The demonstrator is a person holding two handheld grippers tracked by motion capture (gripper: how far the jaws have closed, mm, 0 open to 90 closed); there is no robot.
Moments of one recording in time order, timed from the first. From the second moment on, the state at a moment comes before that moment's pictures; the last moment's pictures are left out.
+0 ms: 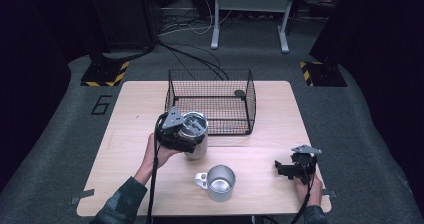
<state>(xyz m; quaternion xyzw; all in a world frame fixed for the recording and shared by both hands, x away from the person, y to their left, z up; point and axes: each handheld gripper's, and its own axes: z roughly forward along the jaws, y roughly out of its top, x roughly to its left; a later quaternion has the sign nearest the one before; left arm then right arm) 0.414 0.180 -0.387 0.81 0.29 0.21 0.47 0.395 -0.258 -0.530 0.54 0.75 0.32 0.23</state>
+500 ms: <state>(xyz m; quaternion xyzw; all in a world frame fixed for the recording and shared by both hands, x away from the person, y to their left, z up) 0.408 0.199 -0.371 0.80 0.29 0.21 0.48 0.395 -0.258 -0.530 0.54 0.74 0.32 0.23</state>
